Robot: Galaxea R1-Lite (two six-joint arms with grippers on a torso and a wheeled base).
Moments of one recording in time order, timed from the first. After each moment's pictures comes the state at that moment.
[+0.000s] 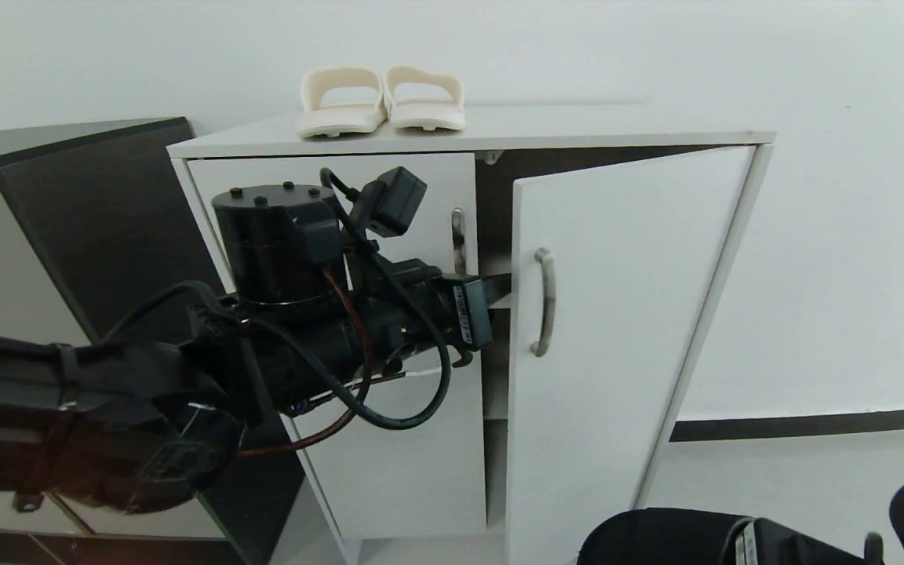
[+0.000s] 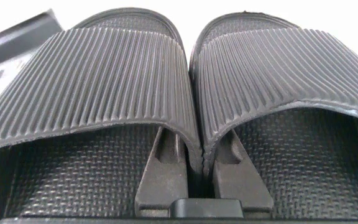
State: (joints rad) left arm -0.70 1.70 -0.93 -0.76 -0.21 -0.27; right arm 0.92 1.27 -0.37 -0.23 0.13 -0.18
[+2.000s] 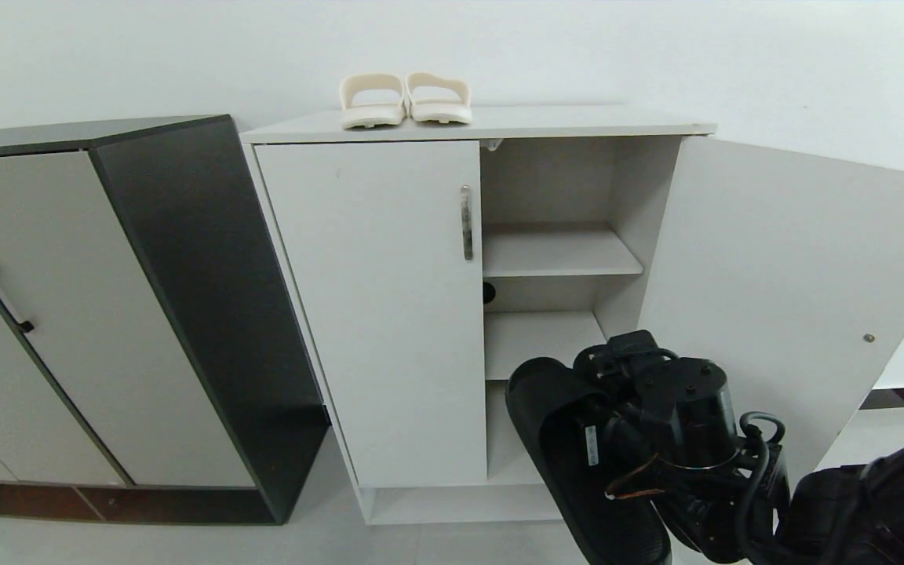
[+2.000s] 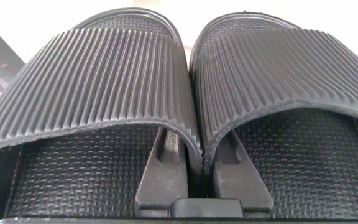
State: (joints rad) left arm -0.06 0.14 -0.06 -0.05 0.22 -0.03; right arm 0.81 1.87 -0.66 -0.85 -0.56 0.16
